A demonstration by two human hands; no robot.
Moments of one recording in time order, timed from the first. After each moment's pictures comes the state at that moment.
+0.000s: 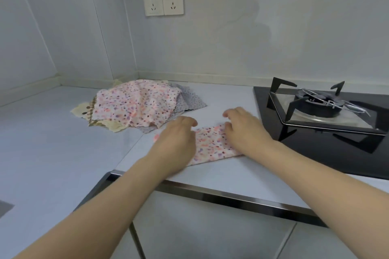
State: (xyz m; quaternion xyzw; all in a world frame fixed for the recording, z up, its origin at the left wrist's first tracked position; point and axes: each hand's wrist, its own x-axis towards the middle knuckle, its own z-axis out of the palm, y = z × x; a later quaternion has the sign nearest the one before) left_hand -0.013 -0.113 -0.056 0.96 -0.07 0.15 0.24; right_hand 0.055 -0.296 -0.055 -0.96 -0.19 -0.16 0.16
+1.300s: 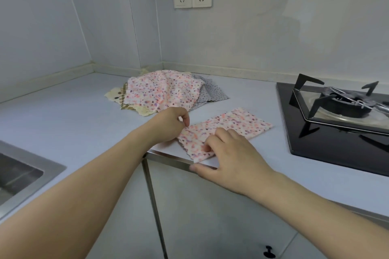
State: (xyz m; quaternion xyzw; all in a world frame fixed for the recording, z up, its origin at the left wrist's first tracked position) left_hand -0.030 -0.051 -0.029 0.95 0.03 0.05 0.30; right_hand -0.055 -0.248 -0.066 -0.91 -0.37 -0.17 0.11
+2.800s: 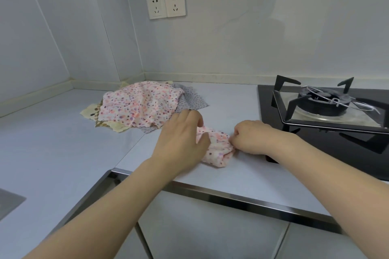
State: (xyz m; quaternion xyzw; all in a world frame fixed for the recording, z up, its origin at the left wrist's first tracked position) left_hand -0.024 -0.143 -0.043 0.95 -0.09 0.27 0.15; right_hand 0.048 -0.320 -0.033 -0.99 -0.15 0.05 0.05
